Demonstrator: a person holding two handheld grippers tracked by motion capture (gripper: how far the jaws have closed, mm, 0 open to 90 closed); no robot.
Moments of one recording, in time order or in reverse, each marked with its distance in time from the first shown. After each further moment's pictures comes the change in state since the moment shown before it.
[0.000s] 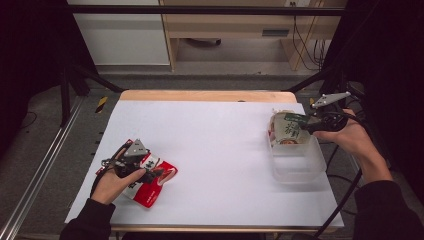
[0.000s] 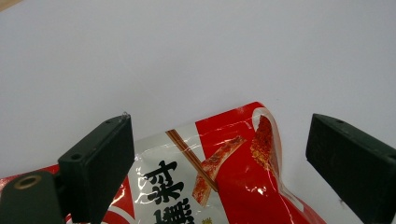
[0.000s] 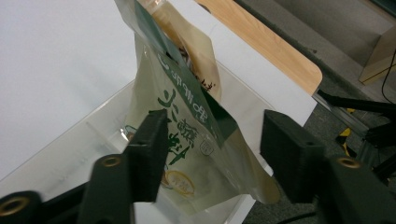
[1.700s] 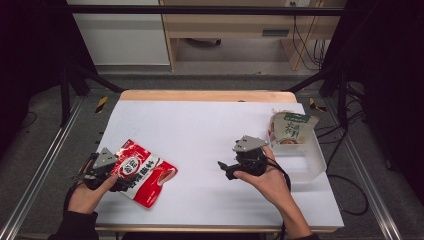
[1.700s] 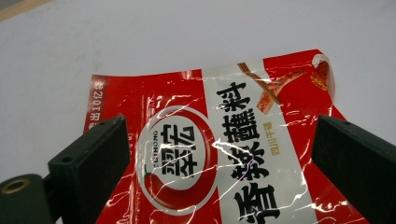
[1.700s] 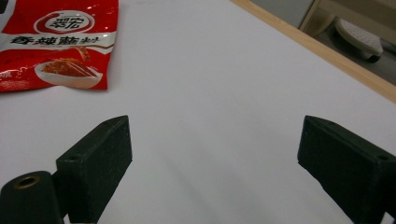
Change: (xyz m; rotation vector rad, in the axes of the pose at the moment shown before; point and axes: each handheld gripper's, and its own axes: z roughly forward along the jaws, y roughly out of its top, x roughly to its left) left arm 0.012 -0.052 -0.058 -0.016 0.199 -0.116; right arm 0.233 0.036 0.052 -0.260 0.188 -0.044
